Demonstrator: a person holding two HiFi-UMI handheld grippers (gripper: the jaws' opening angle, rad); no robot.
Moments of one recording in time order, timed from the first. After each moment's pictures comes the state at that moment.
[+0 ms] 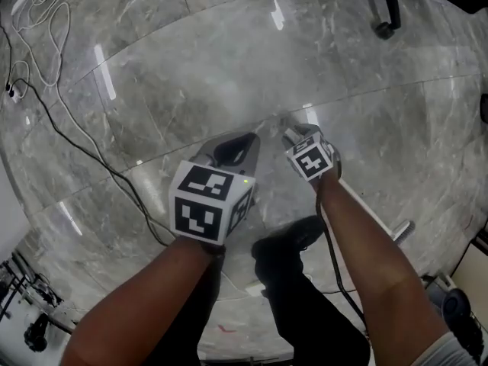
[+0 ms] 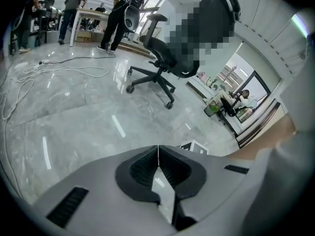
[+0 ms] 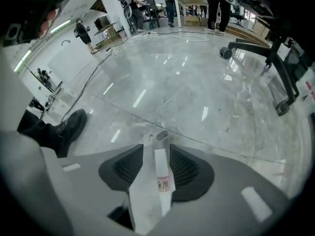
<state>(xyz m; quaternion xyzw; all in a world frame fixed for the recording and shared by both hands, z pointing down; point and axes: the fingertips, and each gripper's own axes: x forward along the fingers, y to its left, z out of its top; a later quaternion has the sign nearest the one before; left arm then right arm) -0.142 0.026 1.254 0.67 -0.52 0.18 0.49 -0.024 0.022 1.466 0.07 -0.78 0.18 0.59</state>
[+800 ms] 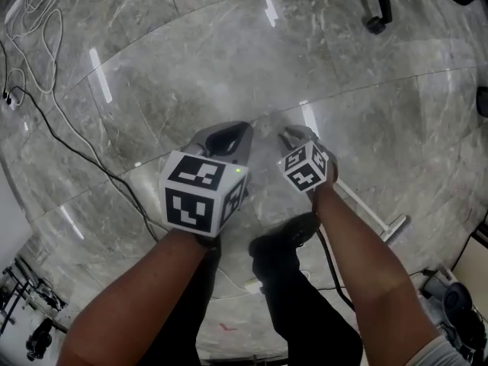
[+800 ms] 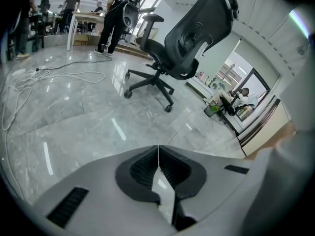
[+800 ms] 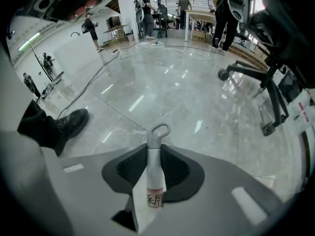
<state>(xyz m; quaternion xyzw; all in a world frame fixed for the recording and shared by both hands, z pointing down) -0.145 -0.003 1.254 0.68 -0.53 0.19 0.48 -0.030 0.010 1.442 0.09 -0.81 0.10 0.57</state>
